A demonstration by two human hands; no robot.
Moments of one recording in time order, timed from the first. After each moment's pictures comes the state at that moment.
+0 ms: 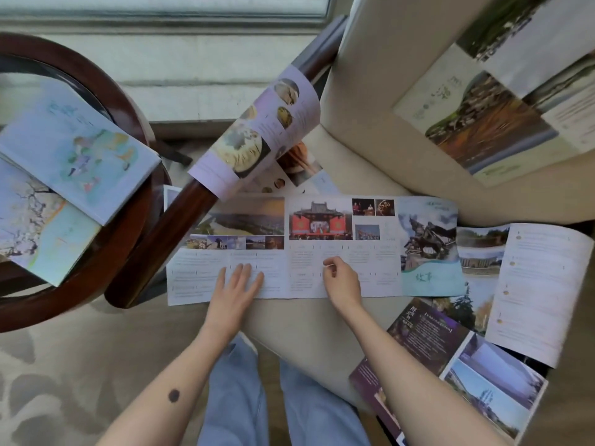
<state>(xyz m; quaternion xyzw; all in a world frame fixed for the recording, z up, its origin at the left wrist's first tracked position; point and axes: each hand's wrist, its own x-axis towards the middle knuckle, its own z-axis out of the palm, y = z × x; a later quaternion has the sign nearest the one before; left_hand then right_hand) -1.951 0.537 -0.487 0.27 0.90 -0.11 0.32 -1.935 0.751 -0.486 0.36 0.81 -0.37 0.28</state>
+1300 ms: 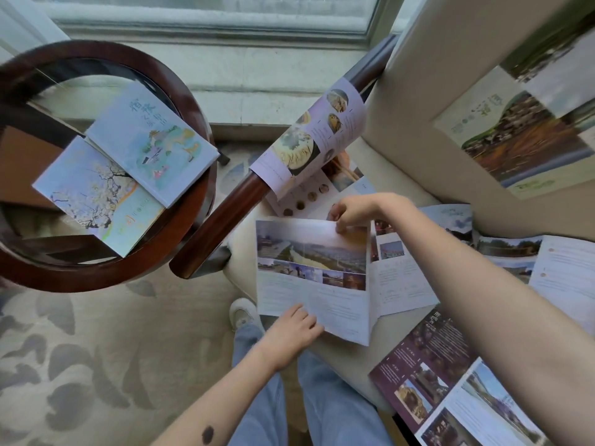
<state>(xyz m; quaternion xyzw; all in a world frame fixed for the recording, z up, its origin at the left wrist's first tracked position) -1.895 0.553 -0.442 0.50 0.83 0.04 0.26 -2.093 0.751 -0.411 -0.04 0.78 -0.20 0.59</state>
